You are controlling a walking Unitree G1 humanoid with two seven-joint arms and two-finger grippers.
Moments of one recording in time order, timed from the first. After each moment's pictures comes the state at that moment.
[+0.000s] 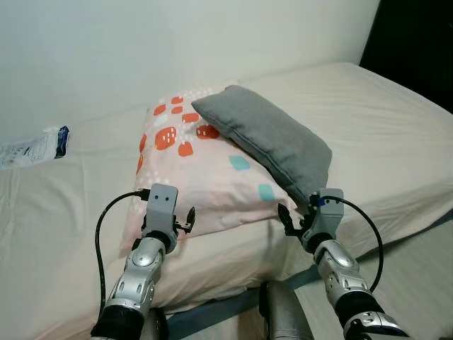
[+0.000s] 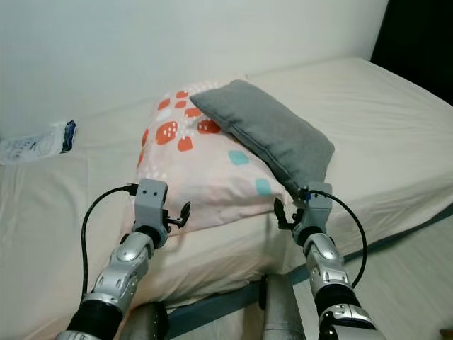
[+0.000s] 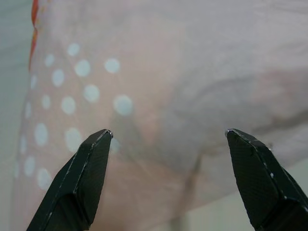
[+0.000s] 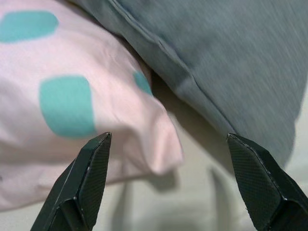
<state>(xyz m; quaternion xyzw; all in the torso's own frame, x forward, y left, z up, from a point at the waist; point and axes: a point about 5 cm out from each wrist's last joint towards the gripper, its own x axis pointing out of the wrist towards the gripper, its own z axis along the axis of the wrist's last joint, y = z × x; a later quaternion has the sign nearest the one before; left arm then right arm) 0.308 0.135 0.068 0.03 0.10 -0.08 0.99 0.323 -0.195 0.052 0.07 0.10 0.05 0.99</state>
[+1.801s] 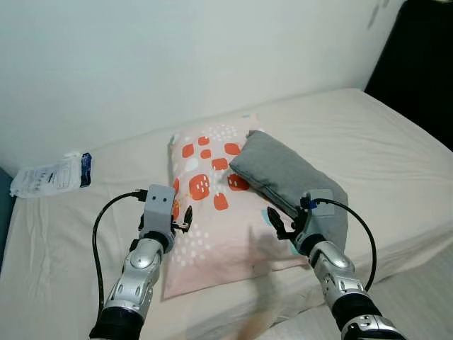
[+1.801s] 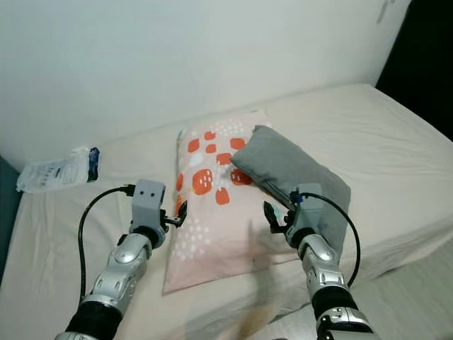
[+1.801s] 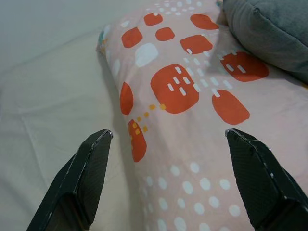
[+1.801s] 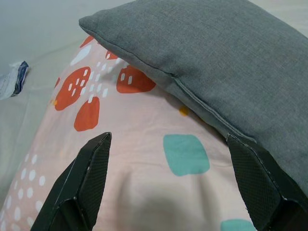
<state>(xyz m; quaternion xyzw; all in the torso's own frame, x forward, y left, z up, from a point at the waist) 0.307 0.136 0.069 0.03 0.09 -0.07 0.99 0.318 -0.185 0.048 0.07 0.11 0.10 0.99</state>
